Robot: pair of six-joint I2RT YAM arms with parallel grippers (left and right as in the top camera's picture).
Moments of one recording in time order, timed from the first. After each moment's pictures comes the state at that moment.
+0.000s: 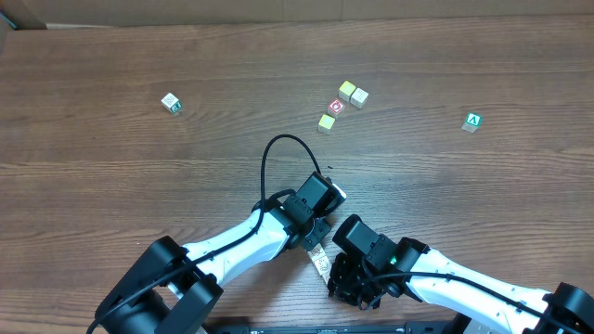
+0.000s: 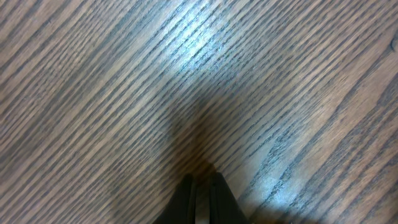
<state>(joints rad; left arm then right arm) -0.77 1.65 0.79 -0.35 -0.05 0.03 0.91 1.37 0.55 -0.46 -0.49 1.36</state>
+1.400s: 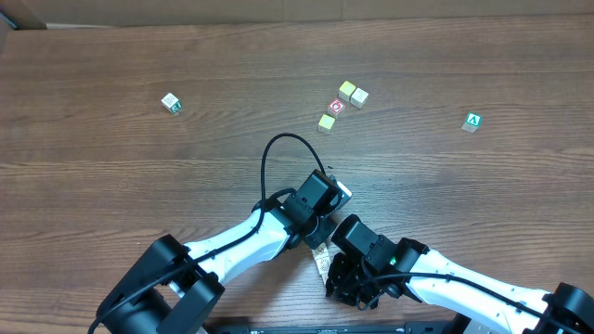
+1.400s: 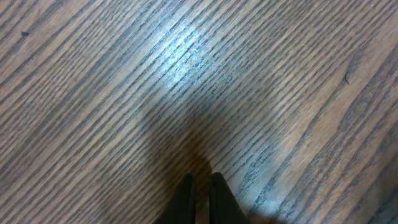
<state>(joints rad) -0.77 1.66 0.79 -0.28 0.02 0.03 0.91 1.37 0.55 -0.44 -0.49 1.37</state>
